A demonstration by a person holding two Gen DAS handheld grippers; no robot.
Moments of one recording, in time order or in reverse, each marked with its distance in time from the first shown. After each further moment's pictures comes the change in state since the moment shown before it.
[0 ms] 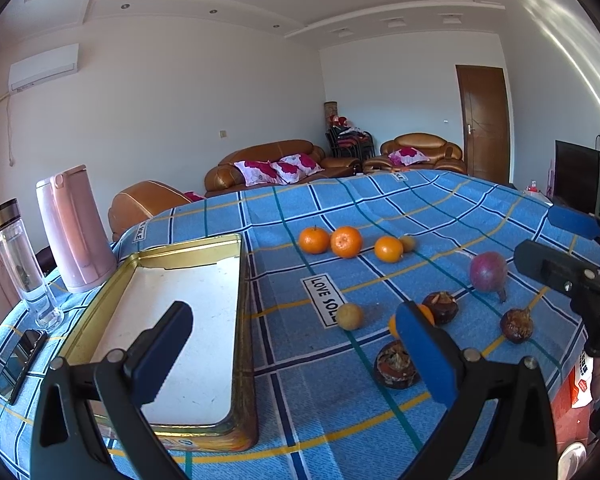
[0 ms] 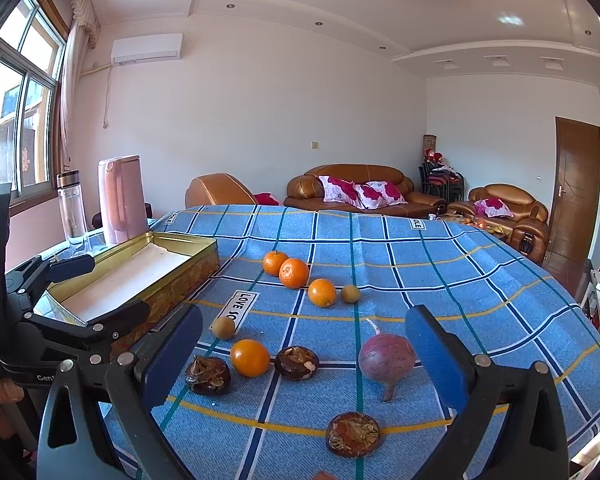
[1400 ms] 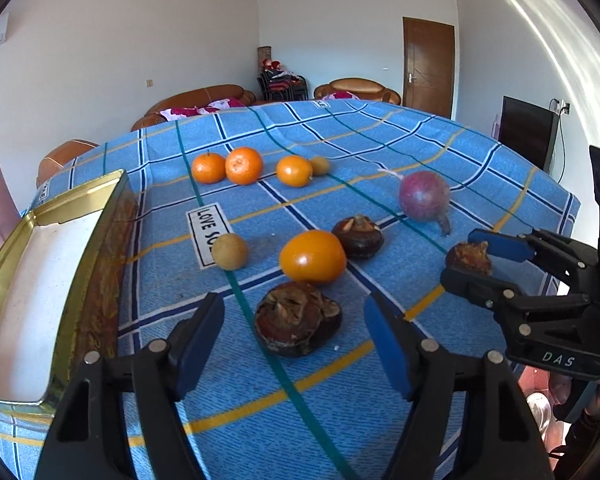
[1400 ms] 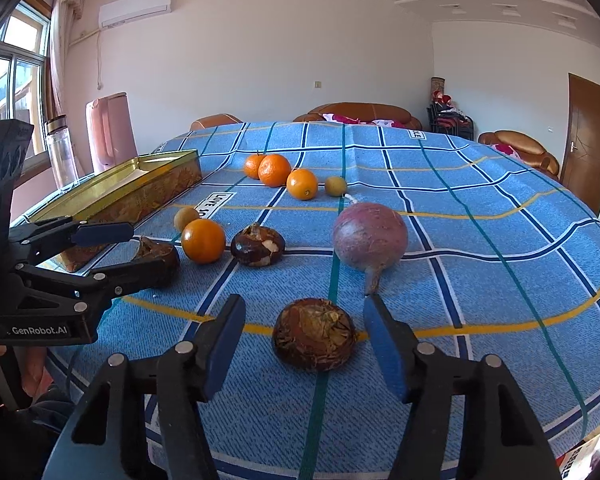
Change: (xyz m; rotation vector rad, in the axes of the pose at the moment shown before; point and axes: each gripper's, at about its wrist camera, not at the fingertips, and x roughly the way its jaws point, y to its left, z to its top) left arm 0.050 -0.059 -0.029 0.059 0.239 -0.258; right arm 0.034 -0.036 -0.071 0.032 0.240 0.044
